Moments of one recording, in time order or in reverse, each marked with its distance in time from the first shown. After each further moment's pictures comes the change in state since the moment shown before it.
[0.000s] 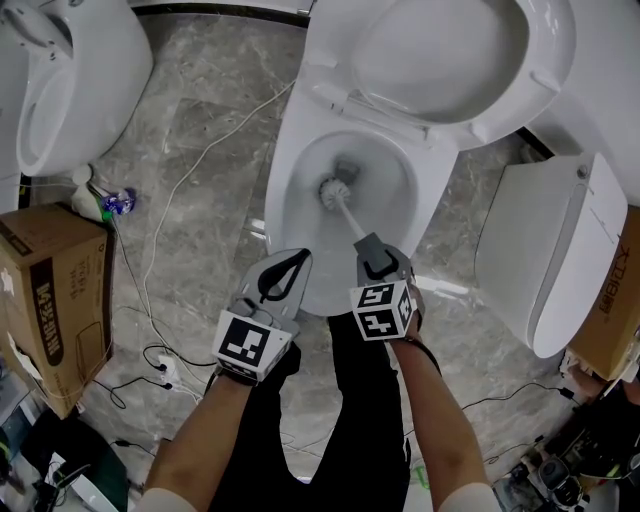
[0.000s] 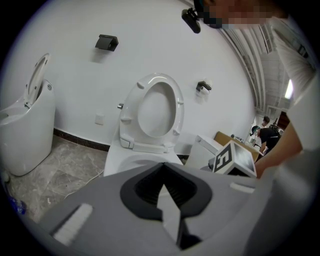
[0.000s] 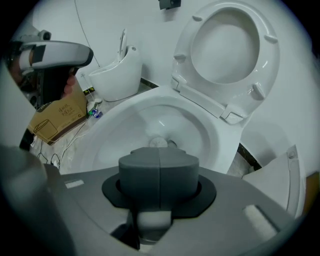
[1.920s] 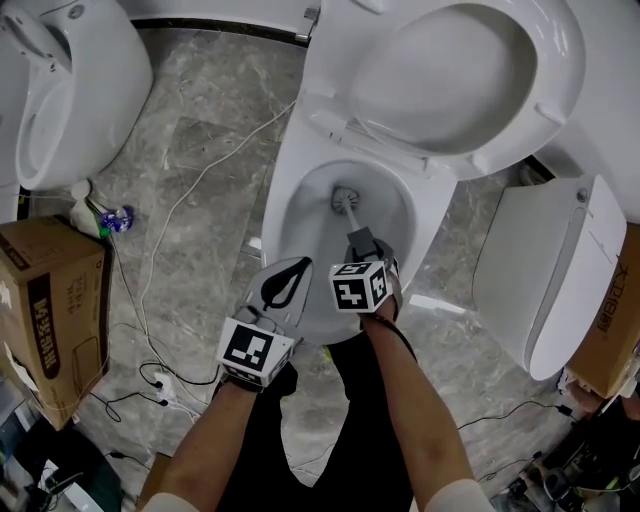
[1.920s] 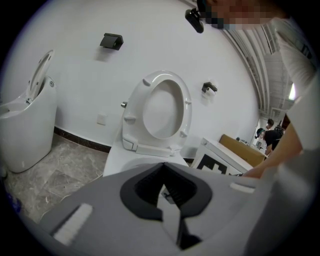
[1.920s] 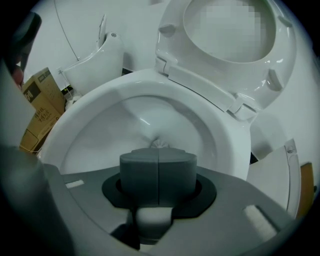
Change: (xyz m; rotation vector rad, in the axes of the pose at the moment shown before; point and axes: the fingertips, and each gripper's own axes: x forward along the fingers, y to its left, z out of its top) left arm 0.037 0.026 -0.001 -0.026 -0.030 0.033; right arm 0.085 -0.029 0.033 0.101 0.090 -0.120
